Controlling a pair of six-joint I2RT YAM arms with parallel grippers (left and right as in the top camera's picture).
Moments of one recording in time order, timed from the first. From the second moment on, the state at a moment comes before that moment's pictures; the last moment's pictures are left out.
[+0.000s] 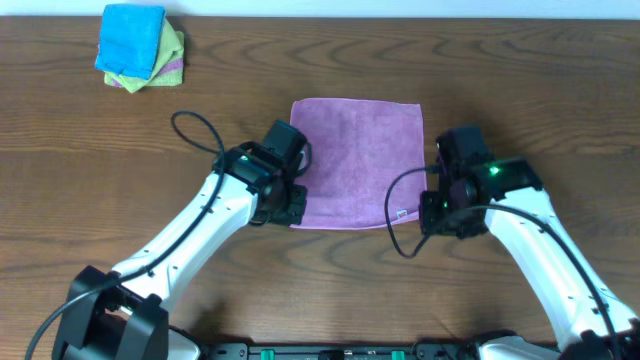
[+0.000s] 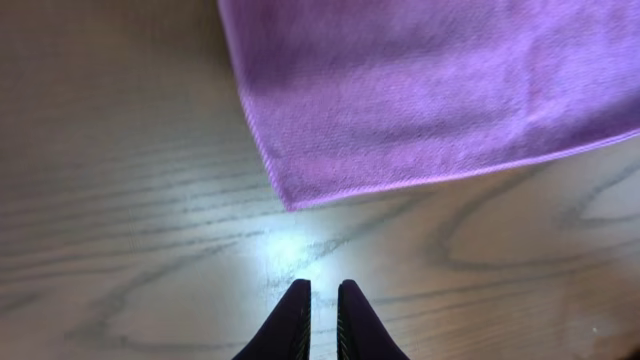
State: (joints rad) left arm -0.51 1.57 1.10 -0.93 0.16 -0.32; right arm 0.24 1.41 1.00 -1.09 -0.07 0.30
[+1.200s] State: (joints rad) left arm 0.10 1.50 0.54 -0.31 0.96 -0.16; right arm -0.46 1.33 0.59 -0.72 -0.88 -0.06
